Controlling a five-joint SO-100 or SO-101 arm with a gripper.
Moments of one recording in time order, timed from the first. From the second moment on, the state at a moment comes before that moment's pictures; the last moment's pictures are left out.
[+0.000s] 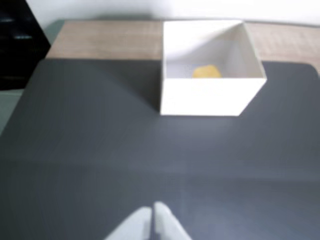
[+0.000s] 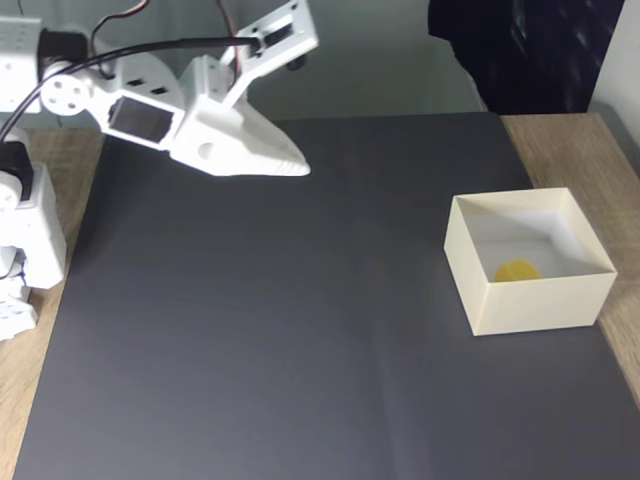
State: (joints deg) arm 14.2 146.6 159.9 8.8 175.1
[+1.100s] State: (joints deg) arm 15.1 187.5 180.6 44.6 174.8
